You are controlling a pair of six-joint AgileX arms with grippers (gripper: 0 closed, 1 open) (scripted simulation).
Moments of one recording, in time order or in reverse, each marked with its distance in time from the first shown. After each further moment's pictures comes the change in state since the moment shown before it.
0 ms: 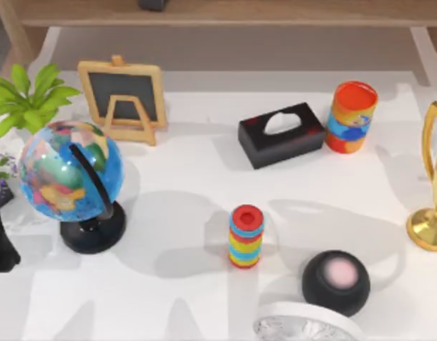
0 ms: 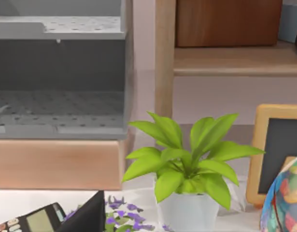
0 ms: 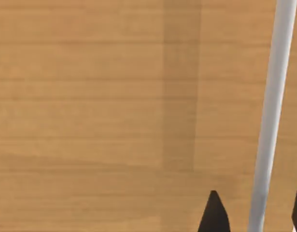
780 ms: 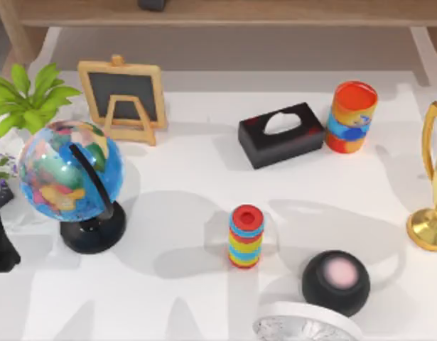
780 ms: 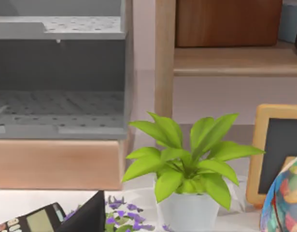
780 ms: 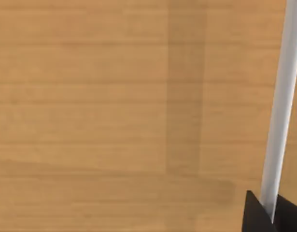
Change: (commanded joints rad) left arm 0.000 0.000 0.000 0.000 0.000 0.000; right arm 0.013 0.009 0.020 -0.016 0.013 0.000
